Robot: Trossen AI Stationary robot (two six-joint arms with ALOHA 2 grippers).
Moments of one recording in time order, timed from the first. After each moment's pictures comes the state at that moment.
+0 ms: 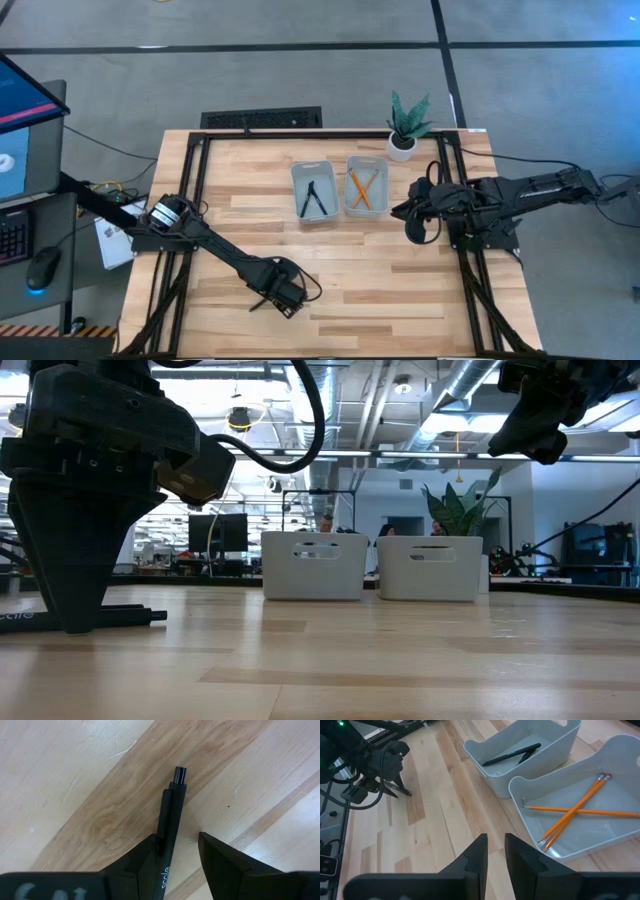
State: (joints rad) left arm -0.49 1.98 1.27 -0.77 0.01 -1.29; right arm 0.14 0.75 0.63 -0.54 0.18 0.49
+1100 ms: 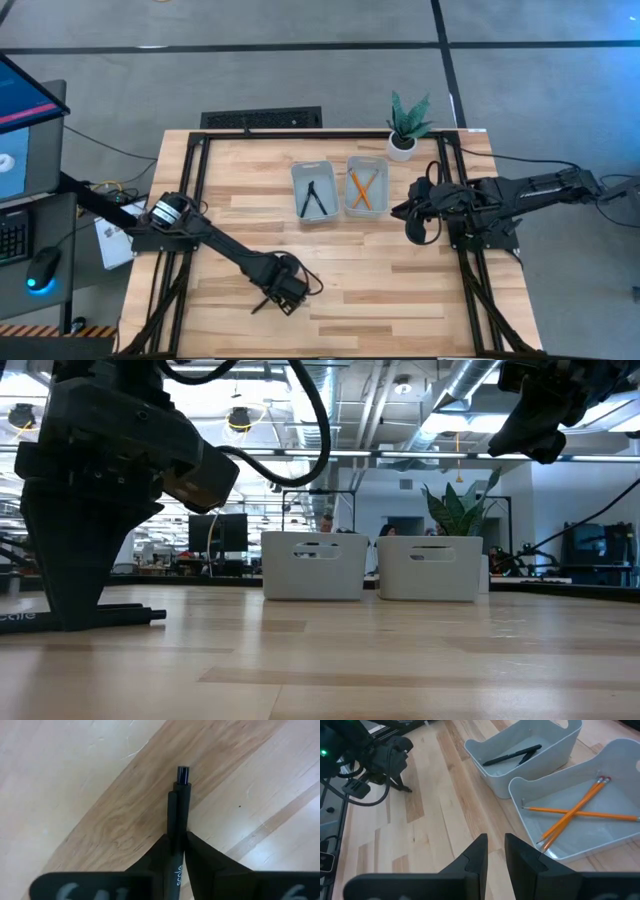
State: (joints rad) left arm -0.46 1.98 1.27 -0.78 0.06 -1.24; right arm 0.14 0.75 0.63 -0.54 0.18 0.46
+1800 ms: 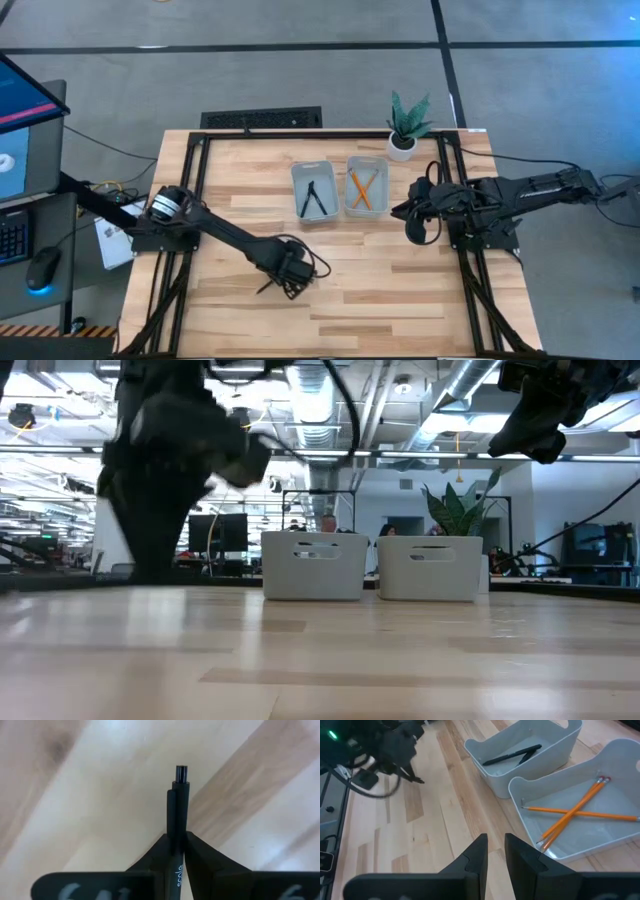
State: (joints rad) left arm -0.37 1.93 1.32 -0.91 -0.01 -1.08; right arm 0.14 0.75 0.63 -0.55 0.18 0.46
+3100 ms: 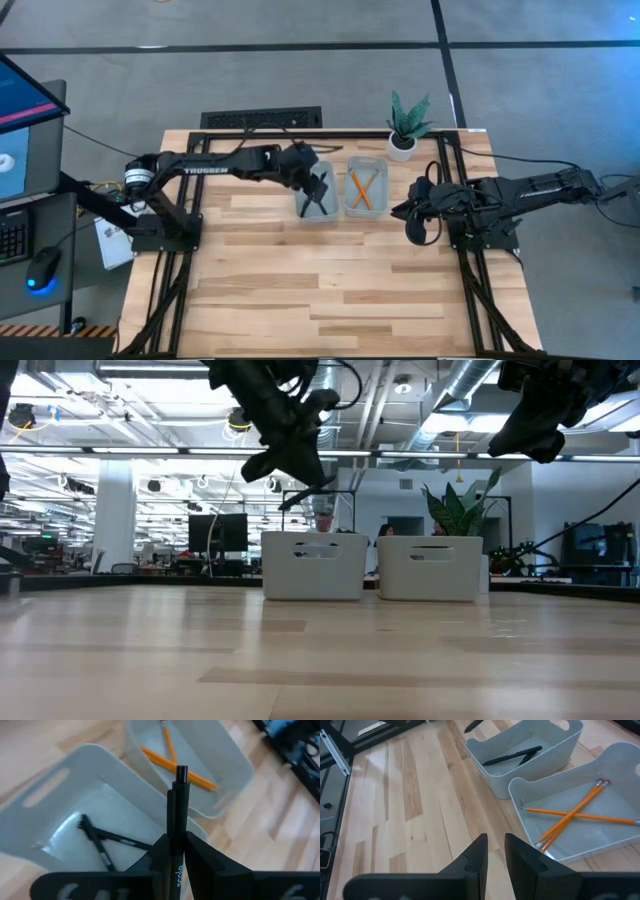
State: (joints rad) left arm 0.22 1.66 1.33 -0.52 -0.01 -0.63; right arm 0.14 0.75 0.63 -0.54 0.18 0.44
